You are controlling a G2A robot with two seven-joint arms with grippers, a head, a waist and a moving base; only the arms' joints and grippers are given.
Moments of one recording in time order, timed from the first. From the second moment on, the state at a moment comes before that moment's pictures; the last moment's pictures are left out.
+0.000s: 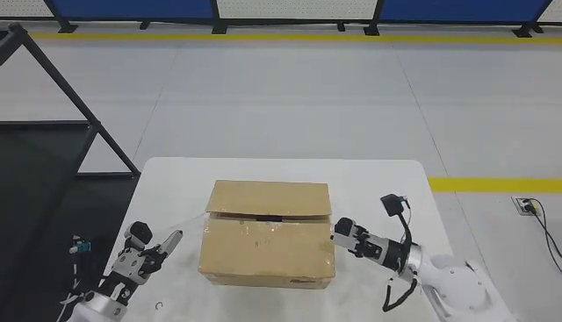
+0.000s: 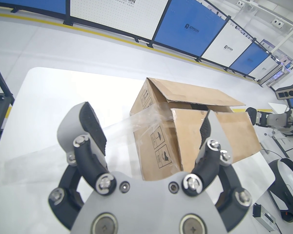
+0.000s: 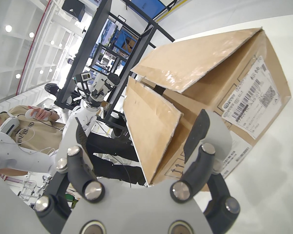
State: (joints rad) left arm 1.56 -1.14 -1.77 -1.94 0.68 -0.31 -0.23; right arm -1.04 -1.13 1.31 -1.53 0.04 -0.52 0.83
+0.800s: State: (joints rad) left arm 1.53 -1.14 -1.71 -1.93 0.65 -0.32 -0.31; right arm -1.18 -1.03 1.26 -1.83 0.15 -0.77 1.05
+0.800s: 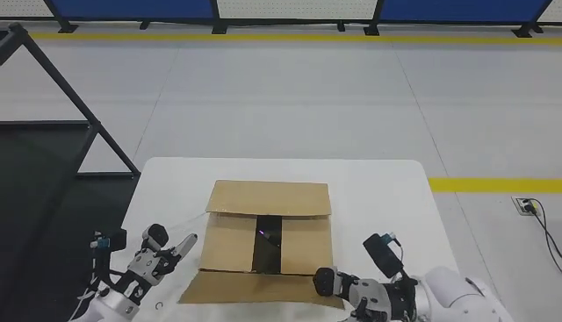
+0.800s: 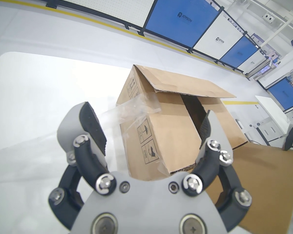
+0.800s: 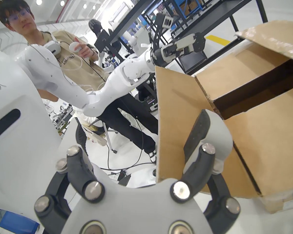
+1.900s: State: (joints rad) left arm 1.50 -1.13 -1.68 -1.93 0.64 -0.32 -0.35; right arm -1.11 -0.92 0.98 -1.59 0.04 -0.89 0.93
